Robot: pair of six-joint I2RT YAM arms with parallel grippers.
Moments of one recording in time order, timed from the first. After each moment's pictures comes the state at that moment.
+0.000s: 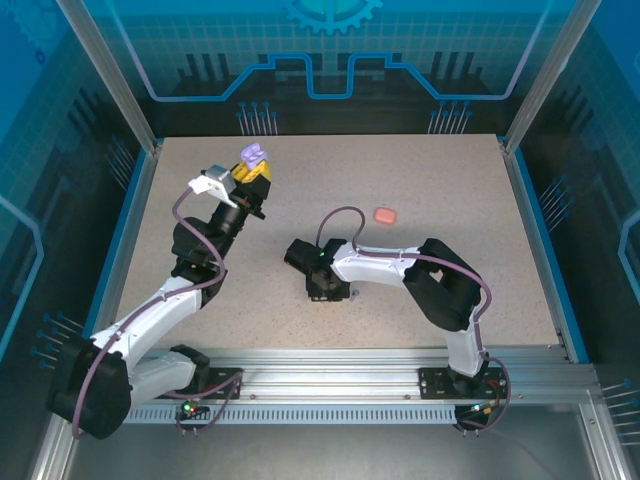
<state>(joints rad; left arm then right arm) -0.36 1.10 0.62 0.89 0.08 -0.26 0.98 1.97 1.34 -0.81 0.11 0.96</state>
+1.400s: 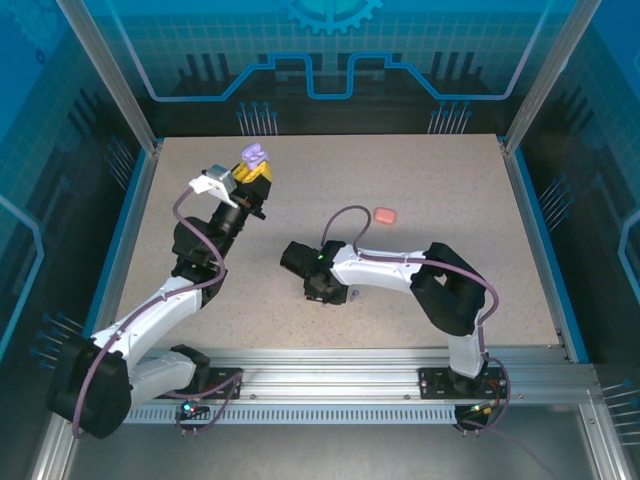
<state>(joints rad) -0.36 1.10 0.62 0.89 0.08 -0.27 1.02 1.94 1.36 -0.86 0.15 1.20</state>
